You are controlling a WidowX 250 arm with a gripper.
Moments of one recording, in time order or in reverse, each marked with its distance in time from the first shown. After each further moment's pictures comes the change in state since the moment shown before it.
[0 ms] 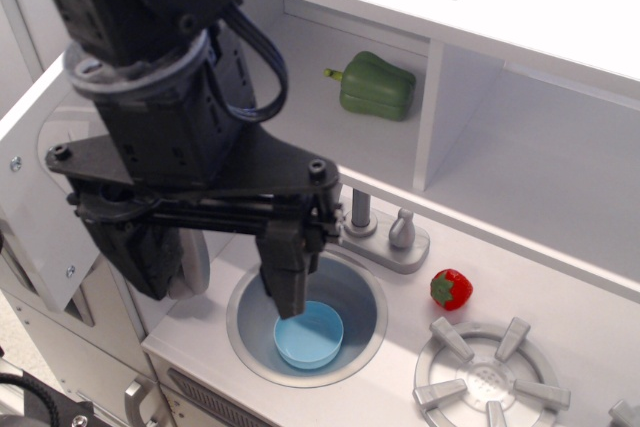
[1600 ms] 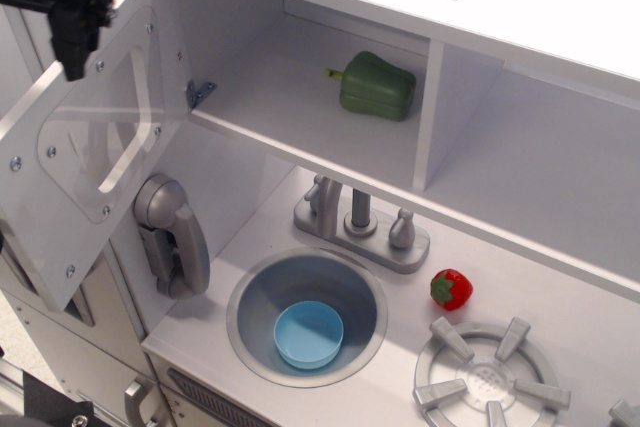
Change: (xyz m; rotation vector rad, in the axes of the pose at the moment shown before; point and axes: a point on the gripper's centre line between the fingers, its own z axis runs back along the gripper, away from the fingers) arm 0.104 0.148 0.031 0.368 -0.224 0.067
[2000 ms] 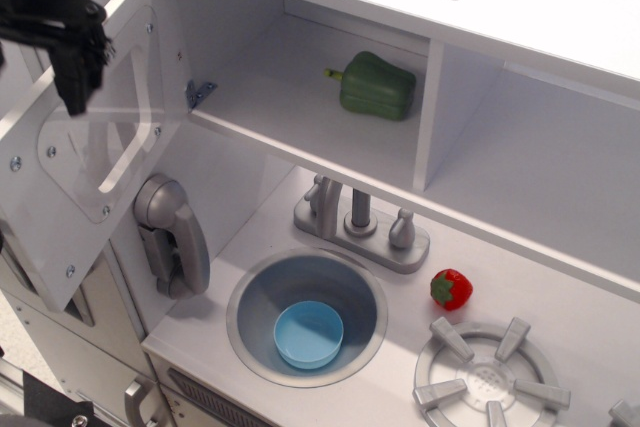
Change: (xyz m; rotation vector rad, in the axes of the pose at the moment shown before) arm -0.007 -0.006 -0.030 -0.102 0.127 -0.063
